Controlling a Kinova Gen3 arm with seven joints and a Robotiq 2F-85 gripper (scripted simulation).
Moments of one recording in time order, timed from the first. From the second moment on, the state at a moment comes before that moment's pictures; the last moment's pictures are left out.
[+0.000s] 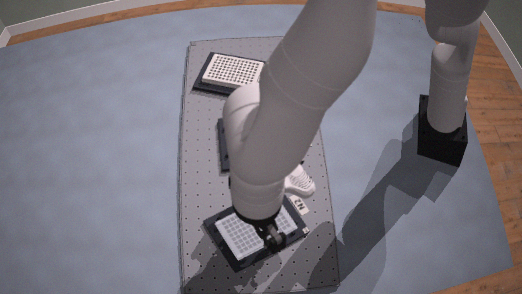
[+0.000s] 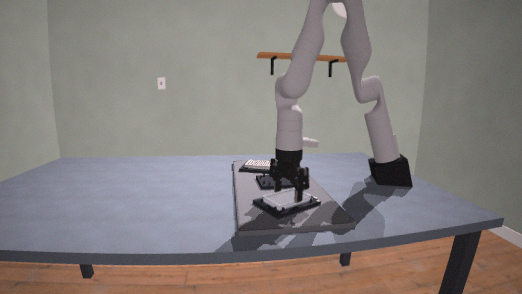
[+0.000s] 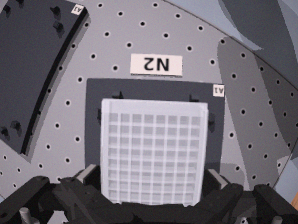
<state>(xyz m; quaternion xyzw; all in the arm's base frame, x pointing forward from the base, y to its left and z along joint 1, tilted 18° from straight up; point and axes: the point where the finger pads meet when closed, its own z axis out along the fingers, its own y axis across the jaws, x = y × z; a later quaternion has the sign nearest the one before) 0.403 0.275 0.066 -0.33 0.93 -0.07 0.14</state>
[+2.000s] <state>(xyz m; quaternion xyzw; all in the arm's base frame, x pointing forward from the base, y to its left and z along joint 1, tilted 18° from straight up) 0.403 0.276 0.068 -0.33 0.93 -0.07 0.14</state>
